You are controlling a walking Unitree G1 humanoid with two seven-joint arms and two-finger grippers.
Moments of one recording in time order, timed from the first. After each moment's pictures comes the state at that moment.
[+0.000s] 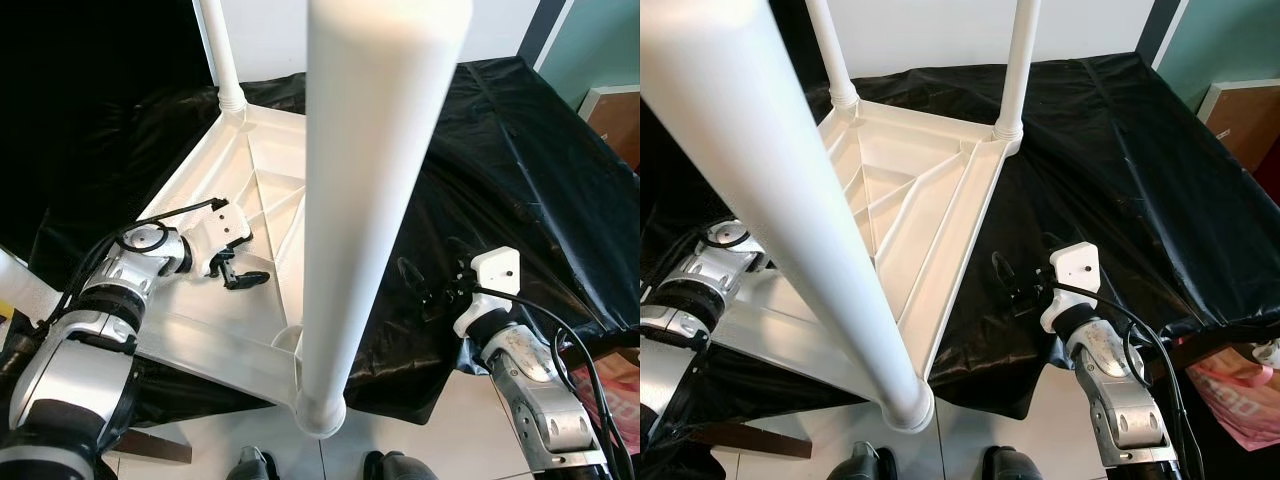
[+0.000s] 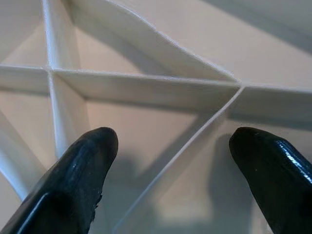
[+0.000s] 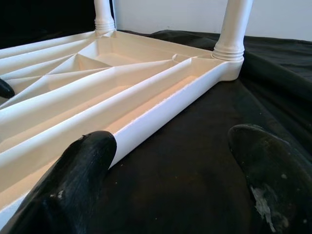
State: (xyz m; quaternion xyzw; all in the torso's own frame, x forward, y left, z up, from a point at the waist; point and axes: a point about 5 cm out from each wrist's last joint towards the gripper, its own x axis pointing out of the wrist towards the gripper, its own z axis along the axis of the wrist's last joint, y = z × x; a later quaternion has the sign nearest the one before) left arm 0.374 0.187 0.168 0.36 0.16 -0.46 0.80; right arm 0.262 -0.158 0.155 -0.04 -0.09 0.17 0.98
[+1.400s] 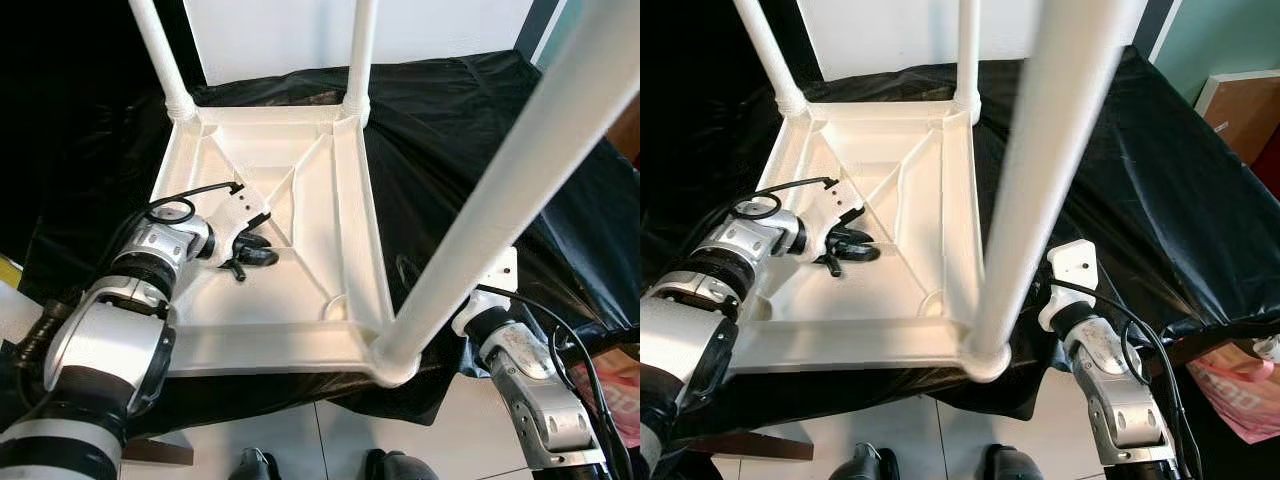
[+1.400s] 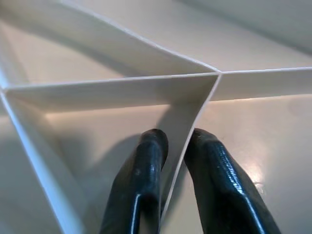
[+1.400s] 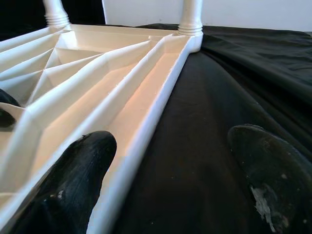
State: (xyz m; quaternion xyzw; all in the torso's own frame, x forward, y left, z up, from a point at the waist) left arm 0.389 0.153 0.178 0.24 0.22 -0.46 0.83; right arm 0.264 -0.155 0.158 -0.04 -0.08 0.15 0.98
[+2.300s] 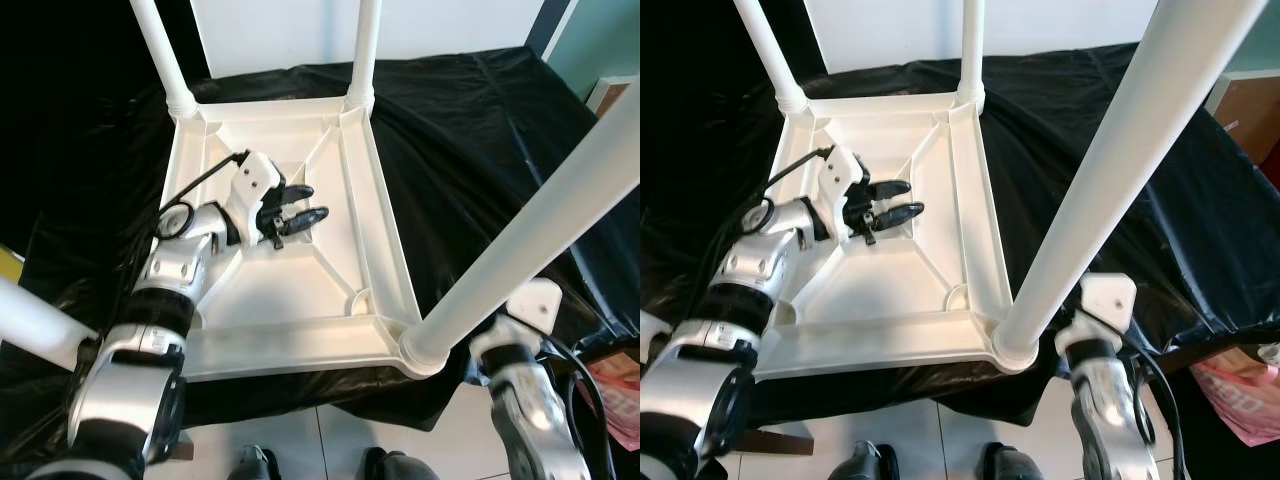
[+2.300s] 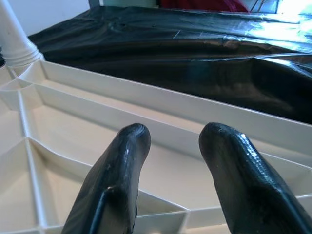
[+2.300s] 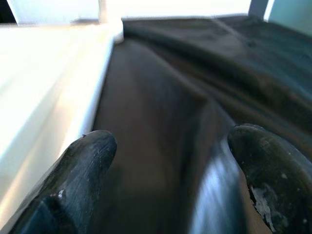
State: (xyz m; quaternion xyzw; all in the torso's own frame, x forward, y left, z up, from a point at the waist) left arm 0.361 0.131 0.211 0.16 -0.06 -0.49 0.85; right arm 0.213 -0.171 0.138 -0.01 -0.08 -0.01 1.00
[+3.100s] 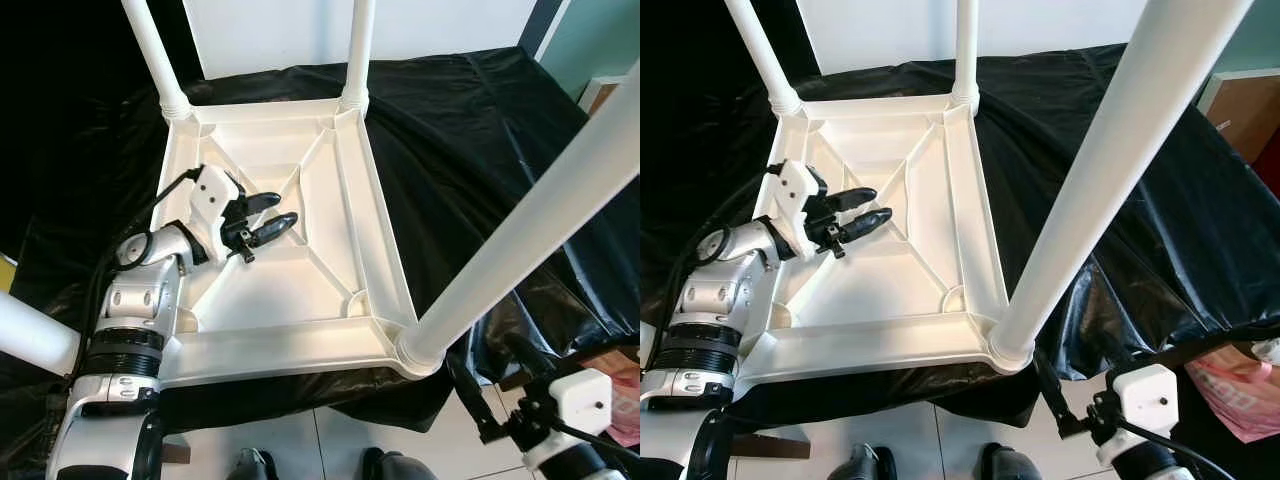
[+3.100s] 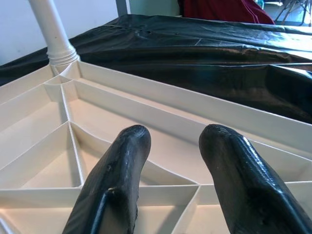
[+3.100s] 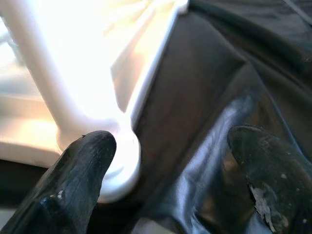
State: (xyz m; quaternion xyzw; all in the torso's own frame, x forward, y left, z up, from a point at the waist) left arm 0.341 0.163 0.216 0.15 -0.06 -0.45 0.88; right arm 0.138 -0.183 0.147 -0.04 -0.03 0.17 0.98
